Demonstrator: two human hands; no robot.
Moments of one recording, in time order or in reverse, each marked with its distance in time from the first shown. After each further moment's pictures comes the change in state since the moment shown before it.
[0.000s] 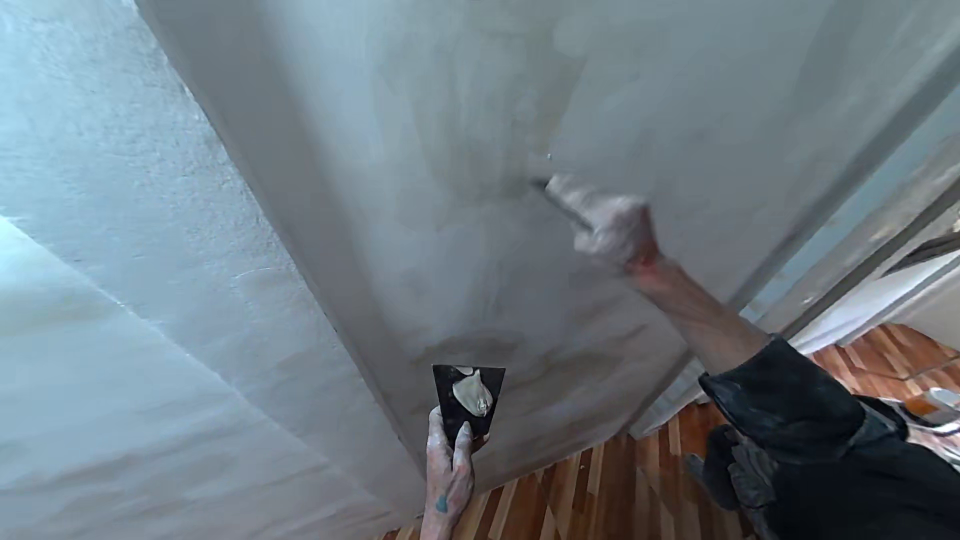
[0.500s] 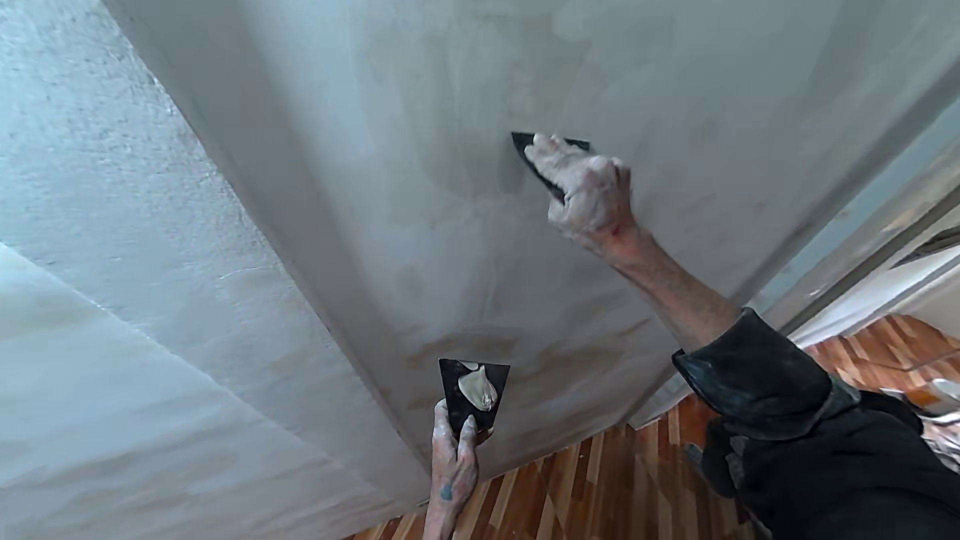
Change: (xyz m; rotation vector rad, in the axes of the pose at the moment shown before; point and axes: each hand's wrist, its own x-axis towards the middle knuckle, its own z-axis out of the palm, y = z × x) left_hand 0.005 -0.007 0.011 0.002 -0.022 -0.055; right_hand 0.041 -0.009 0.014 -0.012 0.028 0.049
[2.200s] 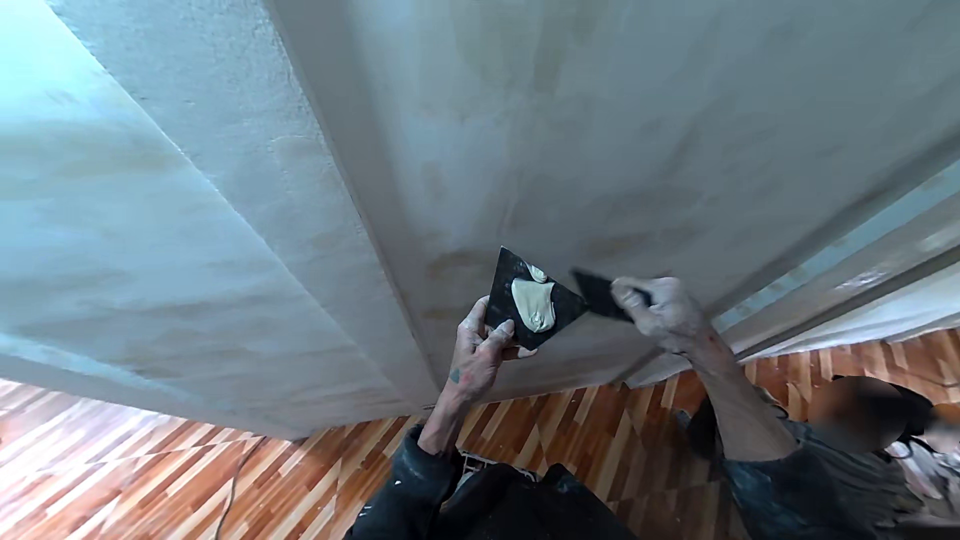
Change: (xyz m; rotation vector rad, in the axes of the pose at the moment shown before) left_hand -0.038 0.059 0.024 -0.442 -0.260 -0.066; right_hand -0.231 -0.023 -0.081 0.553 -0.421 0.388
